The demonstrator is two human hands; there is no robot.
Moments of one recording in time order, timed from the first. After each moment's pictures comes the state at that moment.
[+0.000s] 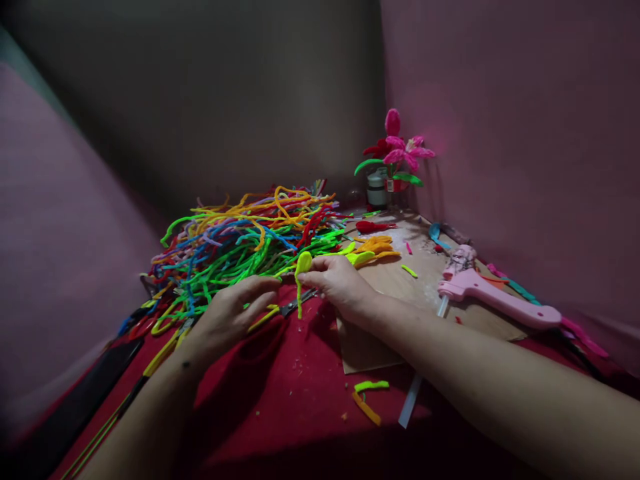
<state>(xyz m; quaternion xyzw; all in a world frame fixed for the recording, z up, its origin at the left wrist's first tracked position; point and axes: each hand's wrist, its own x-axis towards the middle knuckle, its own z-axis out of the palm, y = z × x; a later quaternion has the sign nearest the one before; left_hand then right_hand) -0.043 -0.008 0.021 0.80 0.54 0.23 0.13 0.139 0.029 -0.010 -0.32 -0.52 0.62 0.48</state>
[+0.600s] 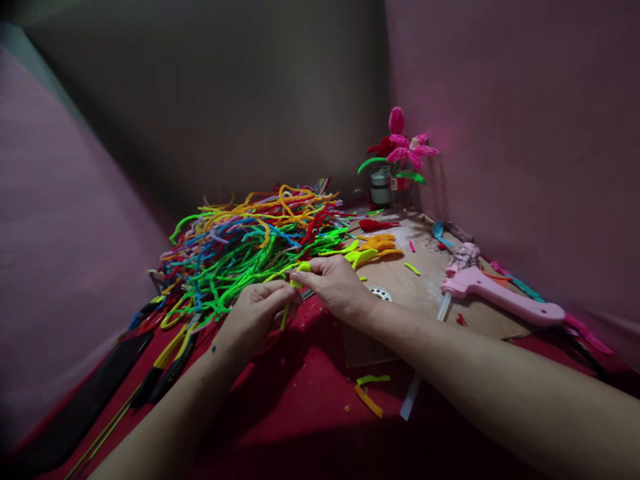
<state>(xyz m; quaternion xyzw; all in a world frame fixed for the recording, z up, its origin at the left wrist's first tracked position) -0.009 -0.015 0.007 0.61 0.52 0.38 0.46 0.136 0.018 -0.006 -0.31 -0.67 0.47 0.48</state>
